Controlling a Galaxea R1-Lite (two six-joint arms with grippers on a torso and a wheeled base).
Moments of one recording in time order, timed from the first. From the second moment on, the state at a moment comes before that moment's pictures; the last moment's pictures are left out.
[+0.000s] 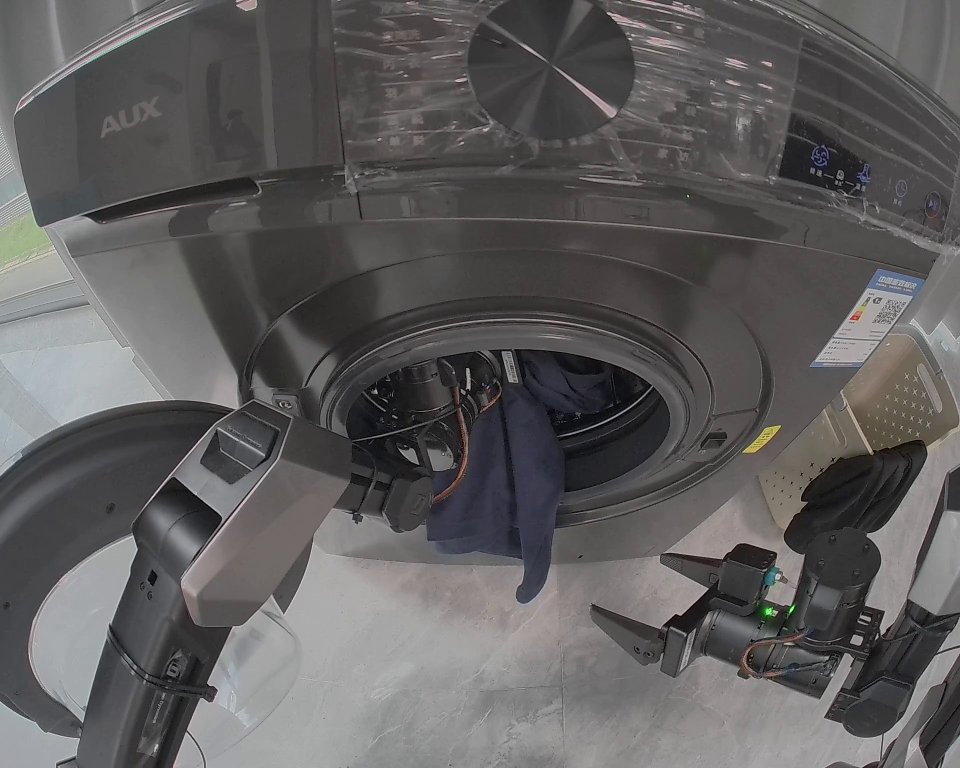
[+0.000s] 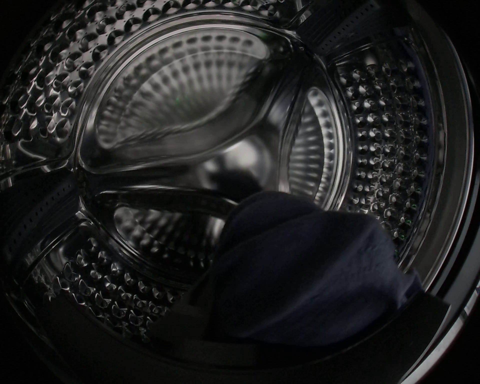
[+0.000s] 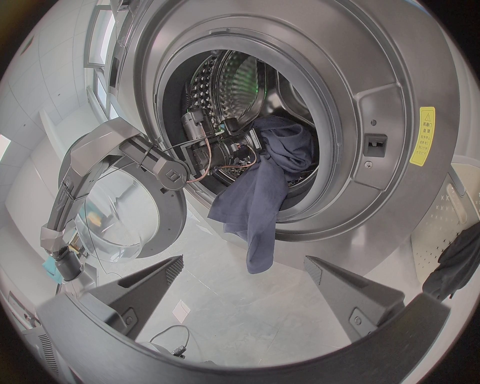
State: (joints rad) left arm -0.55 2.57 -1.79 -1.03 0.18 -0.11; right arm 0.69 1.90 -0.12 -1.54 -0.02 0.12
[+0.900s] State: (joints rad) left arm -0.65 2.36 -1.28 -0.84 0.09 -0.14; right arm 0.69 1.90 -0.12 -1.54 -0.02 0.12
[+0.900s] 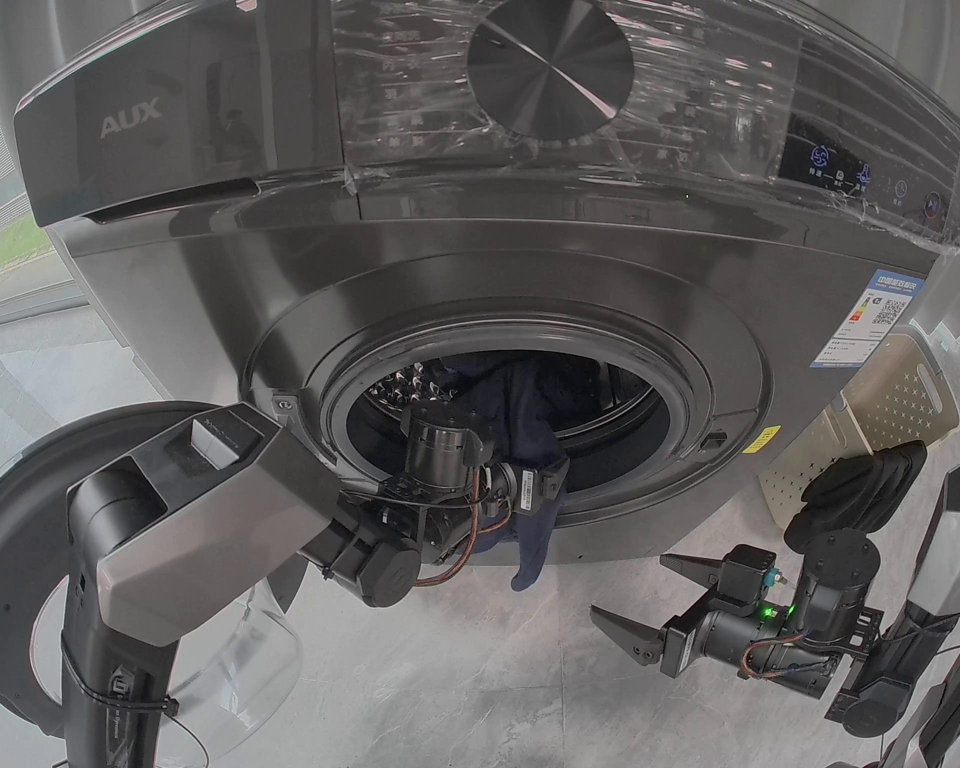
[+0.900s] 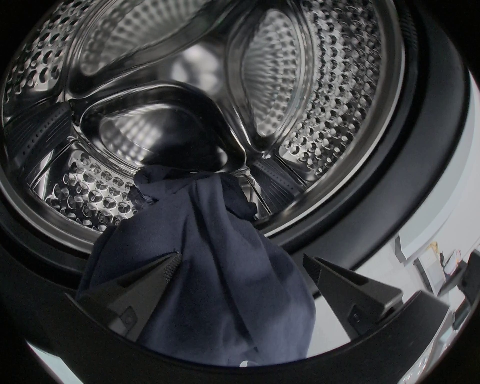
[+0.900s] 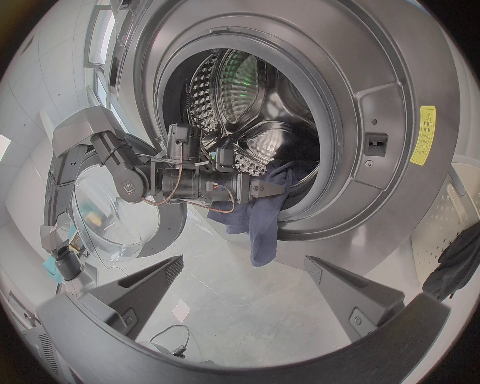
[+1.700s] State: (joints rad) left arm -0.62 2.43 -1.51 -0.87 0.11 -0.18; right arm 0.69 1.90 -0.13 -1.54 -0.02 0.12
